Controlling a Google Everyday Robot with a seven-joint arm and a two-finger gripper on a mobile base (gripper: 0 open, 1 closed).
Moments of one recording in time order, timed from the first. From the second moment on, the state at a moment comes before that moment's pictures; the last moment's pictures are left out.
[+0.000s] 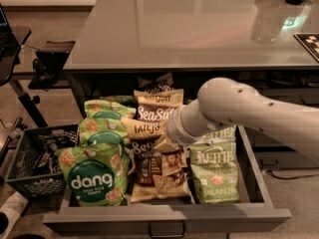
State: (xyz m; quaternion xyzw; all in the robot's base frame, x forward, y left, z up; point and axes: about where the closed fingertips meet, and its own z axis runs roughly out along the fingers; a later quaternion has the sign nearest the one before) arm 0.509 -0.011 0.717 -0.62 0.72 0.13 0.29
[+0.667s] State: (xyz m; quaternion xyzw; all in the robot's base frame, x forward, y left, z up) arm 0.469 -0.039 0.802 -0.62 0.70 0.15 0.32
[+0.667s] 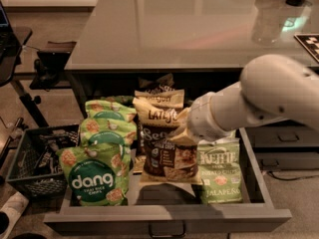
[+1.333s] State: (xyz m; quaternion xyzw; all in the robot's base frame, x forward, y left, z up) arm 0.460 -0.091 0.903 -0.61 0.68 0.14 0.39
